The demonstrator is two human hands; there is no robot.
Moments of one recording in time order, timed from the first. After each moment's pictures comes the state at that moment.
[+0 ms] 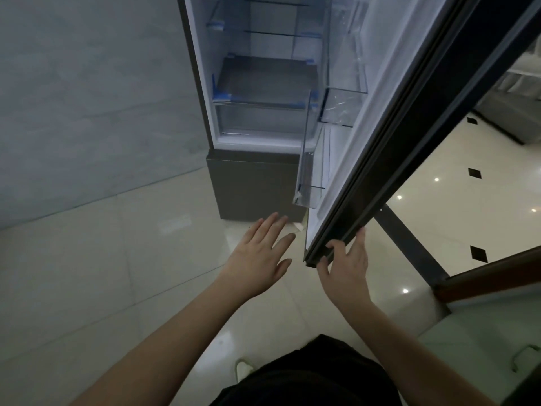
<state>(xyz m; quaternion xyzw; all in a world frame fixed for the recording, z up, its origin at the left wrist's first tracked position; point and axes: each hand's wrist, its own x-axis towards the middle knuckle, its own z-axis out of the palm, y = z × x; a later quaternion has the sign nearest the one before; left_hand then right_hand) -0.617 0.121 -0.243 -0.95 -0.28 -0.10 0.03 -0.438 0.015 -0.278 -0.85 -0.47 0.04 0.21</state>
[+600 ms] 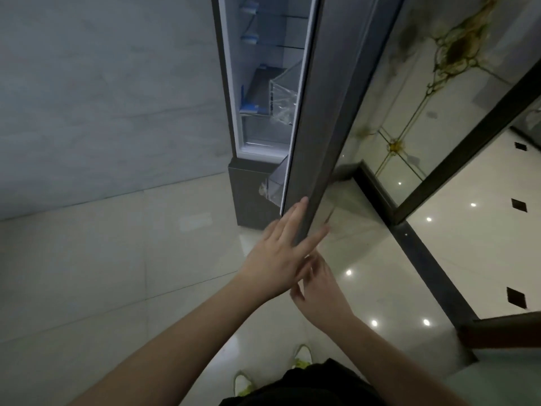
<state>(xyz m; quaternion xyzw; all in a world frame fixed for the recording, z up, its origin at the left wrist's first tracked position) -0.579 0.149 -0.207 -0.94 -0.30 -0.18 0.01 -0.450 0.071 -0.276 -0.69 -0.69 0.10 0.19</state>
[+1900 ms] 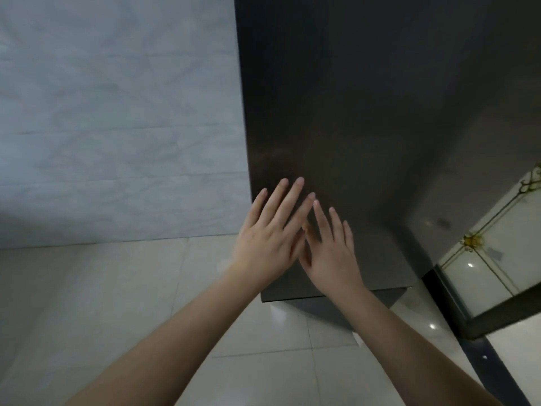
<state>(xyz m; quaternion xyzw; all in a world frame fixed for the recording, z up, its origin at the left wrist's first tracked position) -0.588 0.379 -0.115 -0.83 -0.48 -0.18 0.22 -0.431 0.377 -0.174 -0.64 -0.76 -0.06 0.12</state>
